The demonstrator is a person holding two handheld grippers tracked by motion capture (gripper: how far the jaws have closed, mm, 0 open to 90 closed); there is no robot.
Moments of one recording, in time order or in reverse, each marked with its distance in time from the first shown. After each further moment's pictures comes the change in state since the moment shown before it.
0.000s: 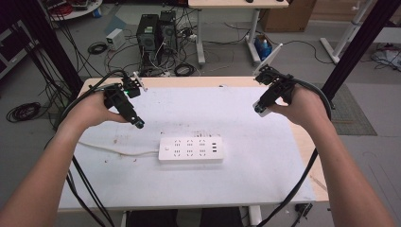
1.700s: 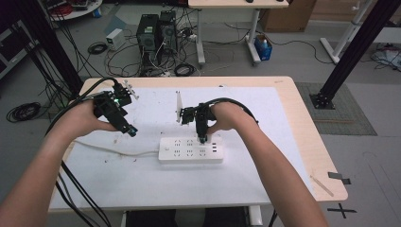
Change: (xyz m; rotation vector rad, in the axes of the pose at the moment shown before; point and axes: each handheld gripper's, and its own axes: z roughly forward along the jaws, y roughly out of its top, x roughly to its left) left arm -0.011 -0.030 -0.005 -0.030 -0.003 0.028; right arm 0.139 0.090 0.147 0.305 0.191 -0.752
